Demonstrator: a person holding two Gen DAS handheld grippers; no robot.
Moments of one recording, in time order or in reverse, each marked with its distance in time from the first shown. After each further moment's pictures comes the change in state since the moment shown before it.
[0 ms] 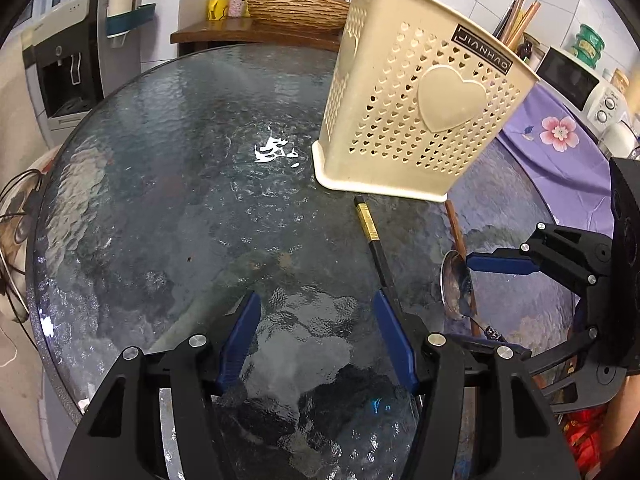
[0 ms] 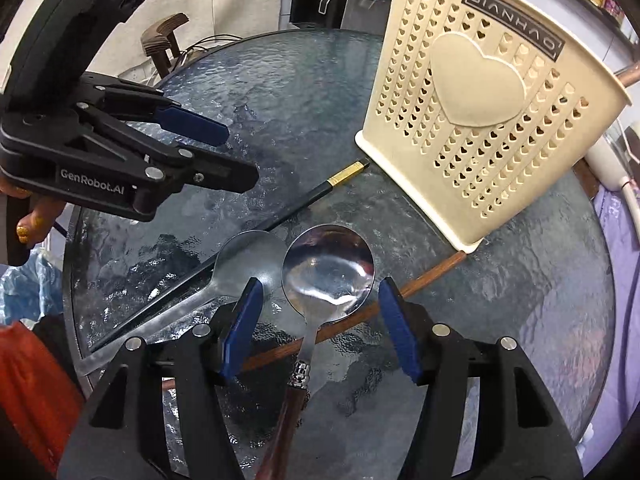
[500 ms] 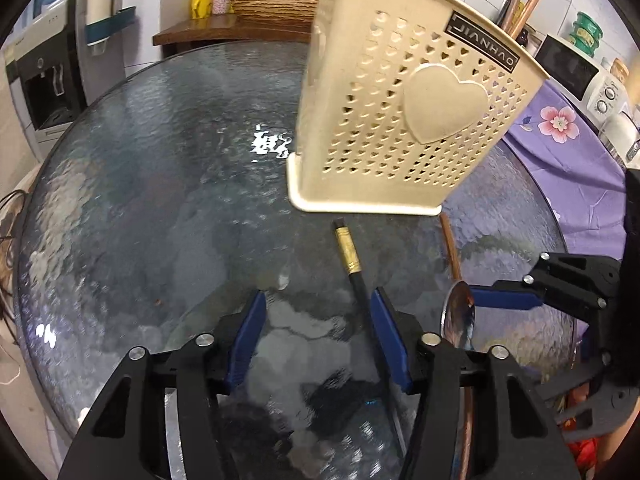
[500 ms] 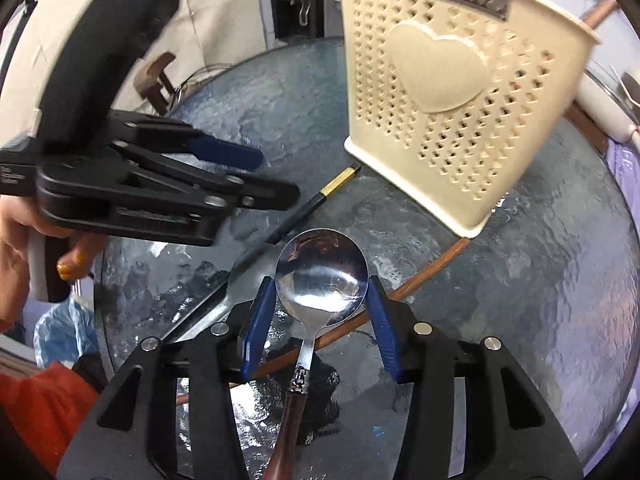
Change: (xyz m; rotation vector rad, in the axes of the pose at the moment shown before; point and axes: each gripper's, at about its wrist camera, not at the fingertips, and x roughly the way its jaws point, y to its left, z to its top) left arm 0.020 -0.014 0.026 0.033 0.037 -0.021; right arm -0.017 -0.021 -0.008 0.162 -0.055 0.070
